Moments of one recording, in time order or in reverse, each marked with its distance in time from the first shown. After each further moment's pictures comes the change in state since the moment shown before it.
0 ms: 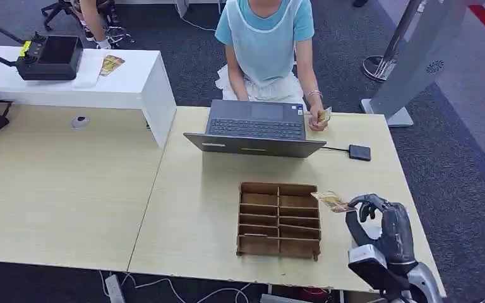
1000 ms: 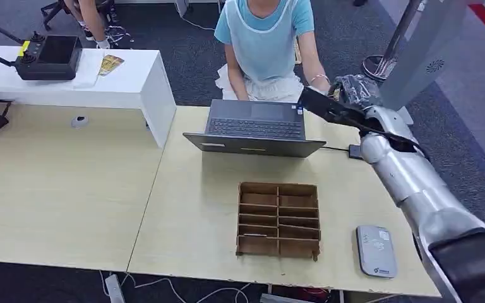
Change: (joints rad) left arm -0.044 0.042 -0.079 0.079 0.000 0.000 -0.105; right arm -1.040 0.217 0.255 0.960 0.150 0.512 0.342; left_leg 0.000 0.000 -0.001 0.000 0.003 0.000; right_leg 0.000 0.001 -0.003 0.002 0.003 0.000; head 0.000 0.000
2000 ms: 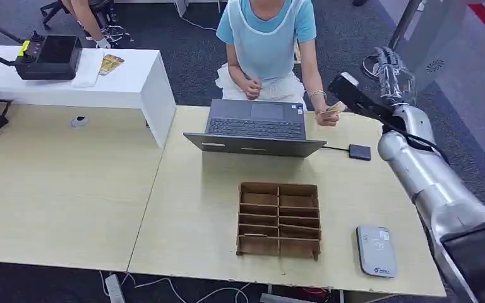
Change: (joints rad) left arm -0.003 0.003 -0.020 0.023 0.000 -0.001 0.022; right arm -0.014 -0.078 0.024 0.128 -0.093 -0.403 -0.092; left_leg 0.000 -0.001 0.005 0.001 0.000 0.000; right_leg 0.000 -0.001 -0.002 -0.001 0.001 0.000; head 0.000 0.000
